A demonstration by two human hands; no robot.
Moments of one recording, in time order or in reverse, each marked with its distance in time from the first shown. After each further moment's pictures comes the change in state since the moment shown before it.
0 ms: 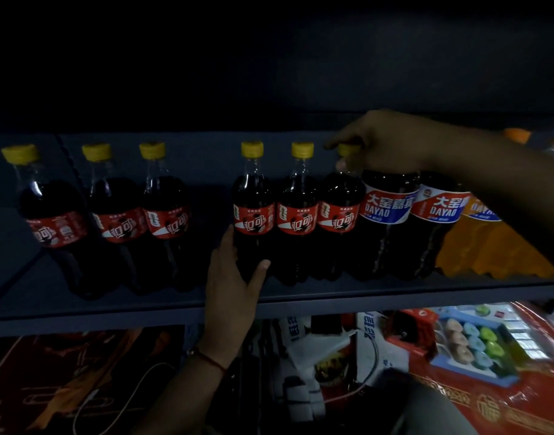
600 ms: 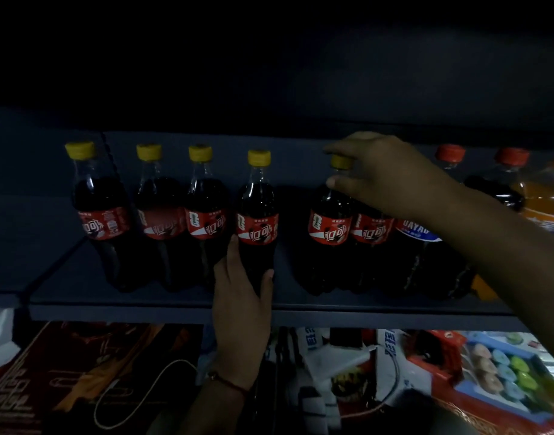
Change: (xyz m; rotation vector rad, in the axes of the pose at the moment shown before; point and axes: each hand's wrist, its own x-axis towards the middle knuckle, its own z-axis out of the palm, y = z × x) left_hand -0.014 0.003 -0.021 0.215 0.221 0.037; right_hand 0.010 -0.046 0.040 0.023 0.341 -0.139
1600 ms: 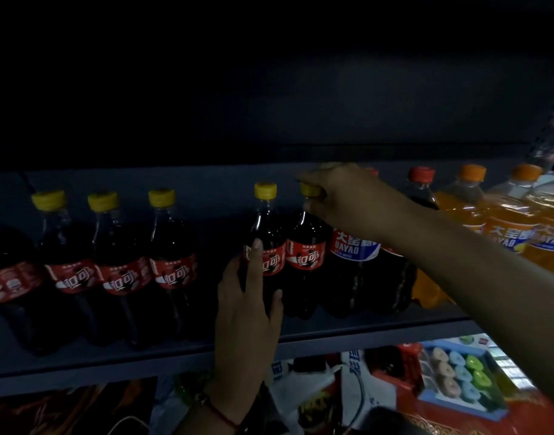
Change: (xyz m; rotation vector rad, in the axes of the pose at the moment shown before) left_hand 0.002 0.077 0.045 0.094 -0.235 0.261; right_hand -0.022 0.046 -0.022 0.023 -0.088 0.085
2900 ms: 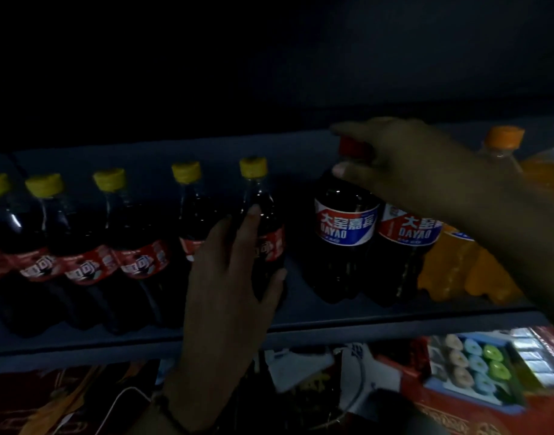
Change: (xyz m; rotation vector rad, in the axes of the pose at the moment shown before) left_hand 0.022 0.035 -0.009 0.189 0.127 0.111; right_hand -0.017 0.069 -0.021 0.089 0.043 0.099
